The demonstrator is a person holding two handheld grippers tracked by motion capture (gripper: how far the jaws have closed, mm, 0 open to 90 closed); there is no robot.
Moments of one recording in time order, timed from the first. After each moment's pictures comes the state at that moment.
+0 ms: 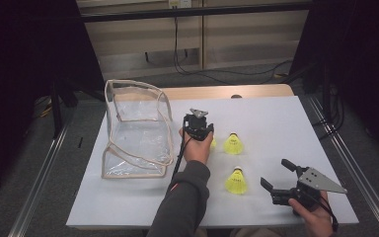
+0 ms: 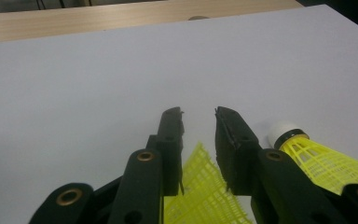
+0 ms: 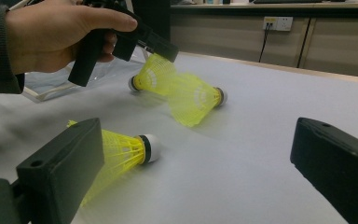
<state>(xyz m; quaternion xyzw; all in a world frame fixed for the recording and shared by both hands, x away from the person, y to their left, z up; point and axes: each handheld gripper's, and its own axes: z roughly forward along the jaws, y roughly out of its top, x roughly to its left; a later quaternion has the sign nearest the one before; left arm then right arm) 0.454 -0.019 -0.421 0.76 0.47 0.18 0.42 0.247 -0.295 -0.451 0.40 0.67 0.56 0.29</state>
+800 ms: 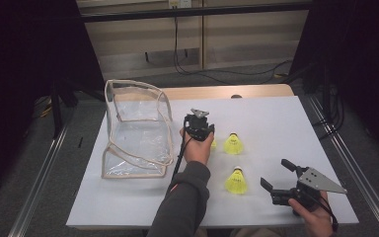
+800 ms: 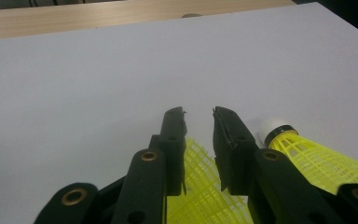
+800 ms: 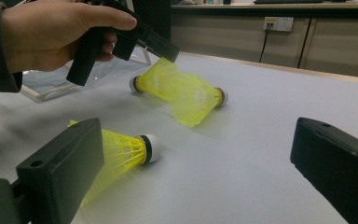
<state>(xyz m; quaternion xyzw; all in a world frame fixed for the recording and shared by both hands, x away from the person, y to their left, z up) 0.451 -0.020 -0.419 0.76 0.47 0.16 0.42 0.247 -0.295 -0.451 0.40 0.67 0.56 0.29</state>
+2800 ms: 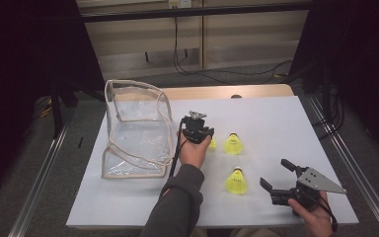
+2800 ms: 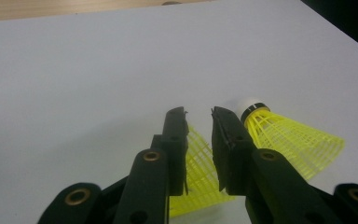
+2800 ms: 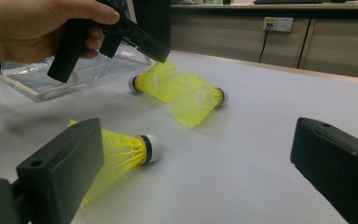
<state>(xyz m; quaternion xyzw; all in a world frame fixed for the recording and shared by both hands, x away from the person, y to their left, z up) 0.441 -0.008 -0.414 0.78 0.45 0.12 0.43 0.247 -0.293 -0.451 0.40 0.67 0.55 0.29</state>
